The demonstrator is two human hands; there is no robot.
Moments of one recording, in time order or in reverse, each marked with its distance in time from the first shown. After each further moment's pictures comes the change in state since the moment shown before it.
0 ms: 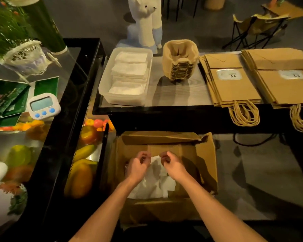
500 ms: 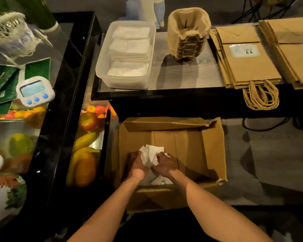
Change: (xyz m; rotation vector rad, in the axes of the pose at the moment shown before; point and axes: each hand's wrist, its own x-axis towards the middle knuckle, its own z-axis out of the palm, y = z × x) left_hand 0.002 -0.043 0.022 0.312 -0.094 -0.338; right_hand 0.002 0.013 0.063 -0.277 -0.197 0.136
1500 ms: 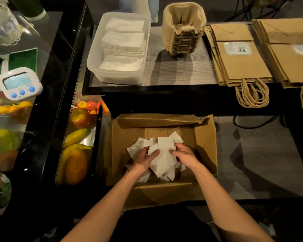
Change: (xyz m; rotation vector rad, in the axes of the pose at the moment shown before) left_hand -0.008 0.027 0.015 -0.572 -0.214 -0.006; right_hand -0.027 0.050 -0.077 0.558 0.102 0.018
